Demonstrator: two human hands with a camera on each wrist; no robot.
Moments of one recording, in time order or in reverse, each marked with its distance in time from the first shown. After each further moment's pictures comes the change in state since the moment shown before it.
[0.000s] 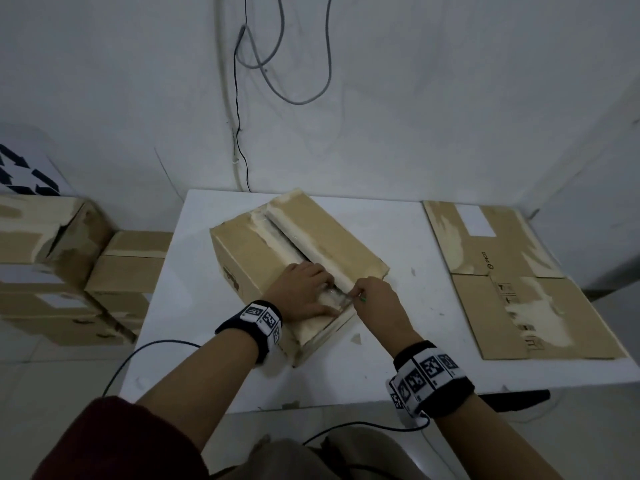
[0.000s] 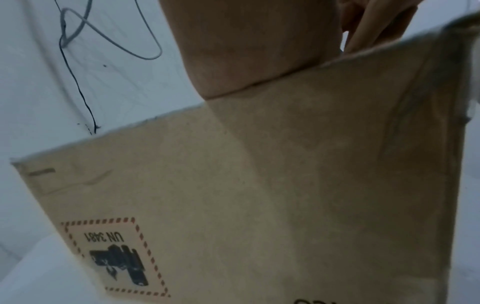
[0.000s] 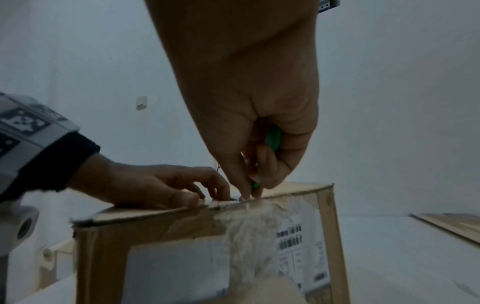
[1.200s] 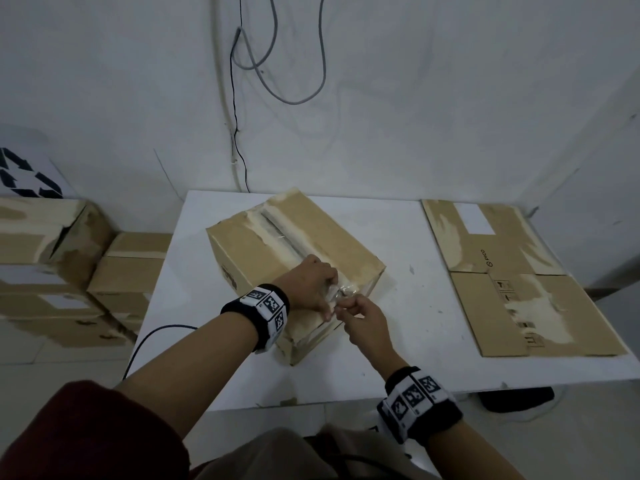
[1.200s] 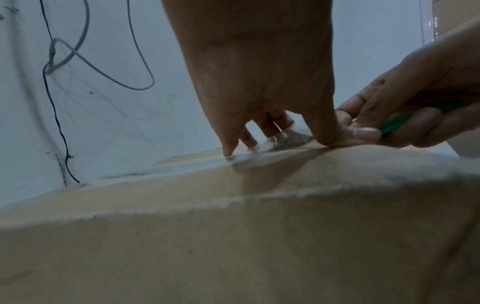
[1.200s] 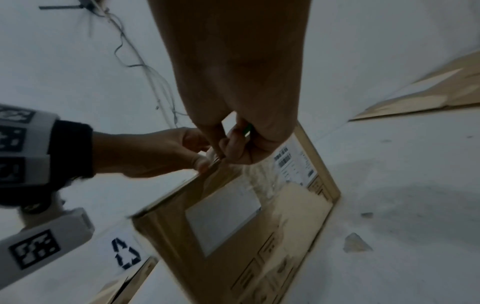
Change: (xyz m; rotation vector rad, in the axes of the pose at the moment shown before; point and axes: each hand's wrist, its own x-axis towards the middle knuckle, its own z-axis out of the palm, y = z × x) left_hand 0.020 0.032 -0.029 -0.126 -0.256 -0.125; right_hand -0.033 0.011 0.043 0.815 0.087 0.199
